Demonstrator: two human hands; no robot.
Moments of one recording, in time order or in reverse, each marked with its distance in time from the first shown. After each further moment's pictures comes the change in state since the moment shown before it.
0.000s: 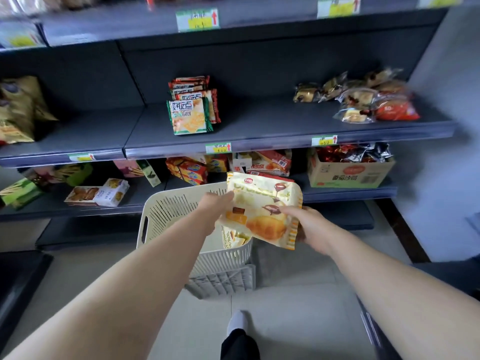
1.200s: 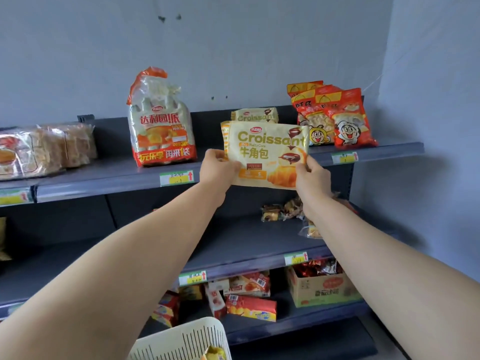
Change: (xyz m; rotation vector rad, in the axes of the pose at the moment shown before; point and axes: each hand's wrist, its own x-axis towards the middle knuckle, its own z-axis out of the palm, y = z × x) left_hand -0.068 0.307 -0.008 -0.281 0.050 0.894; right_hand -0.043 -0.304 -0.053 0.066 0.759 -0.896
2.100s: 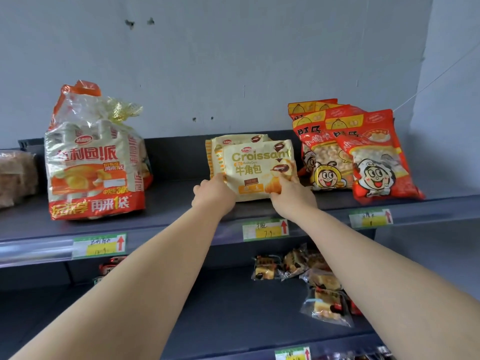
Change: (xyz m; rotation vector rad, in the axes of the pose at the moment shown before) left_hand 0.208 -0.015 0.135 0.937 0.044 -0.006; right_hand 0.231 0.020 0.077 -0.867 -0.376 -0.386
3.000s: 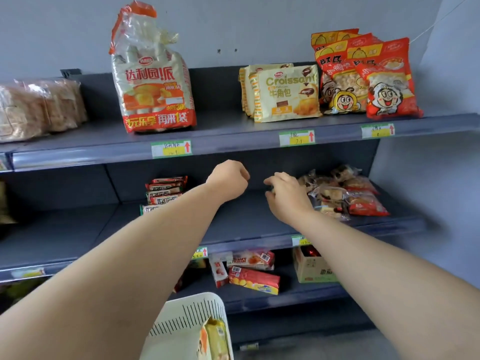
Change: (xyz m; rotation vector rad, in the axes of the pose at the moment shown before) left_hand -0.158 -0.135 -0.023 -0.058 -0.225 0.224; right_hand -0.217 -0.061 0.072 0.027 -0.081 -0.157
